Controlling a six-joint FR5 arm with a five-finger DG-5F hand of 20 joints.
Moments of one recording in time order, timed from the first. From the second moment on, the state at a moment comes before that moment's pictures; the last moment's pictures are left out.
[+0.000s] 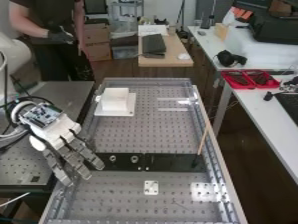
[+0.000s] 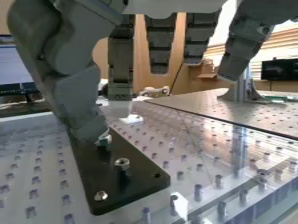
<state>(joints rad) 1.58 -1.68 -2.44 -2.29 -1.05 -0.64</state>
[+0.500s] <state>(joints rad) 1.60 -1.73 -2.44 -2.26 -0.98 -0.64</state>
